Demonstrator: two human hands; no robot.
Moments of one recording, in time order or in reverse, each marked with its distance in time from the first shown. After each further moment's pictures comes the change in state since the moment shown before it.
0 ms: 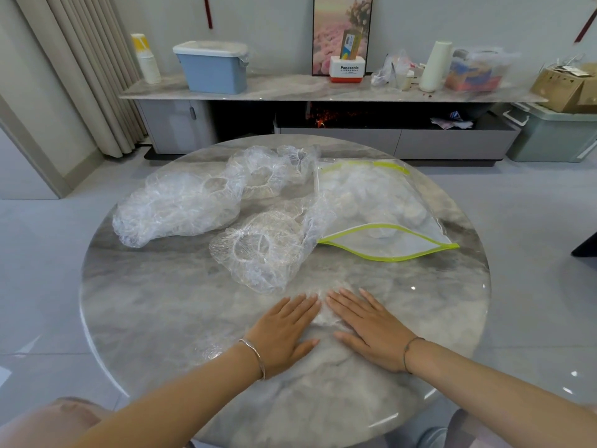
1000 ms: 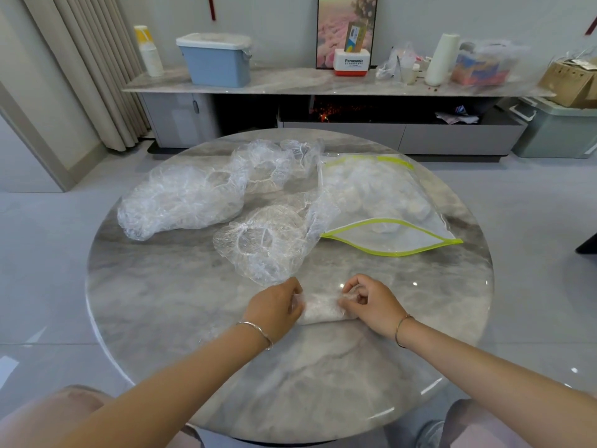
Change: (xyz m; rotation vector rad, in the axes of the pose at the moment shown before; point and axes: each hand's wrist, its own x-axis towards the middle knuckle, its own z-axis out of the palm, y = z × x) left_hand 0.014 0.000 -0.042 -0.358 0.003 -0.451; right_hand 0.020 -0.008 -0.016 0.845 0.261 0.452
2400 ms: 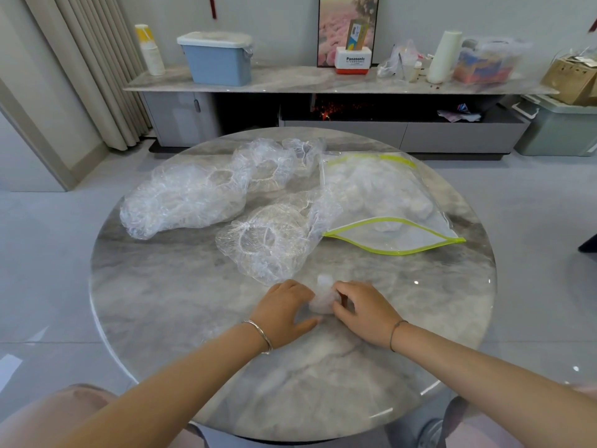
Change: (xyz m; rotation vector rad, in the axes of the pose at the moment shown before) left_hand 0.002 -0.009 0.010 -0.005 -0.030 0.289; right_hand -0.003 -0.013 0.014 -0.391 -0.059 -0.348
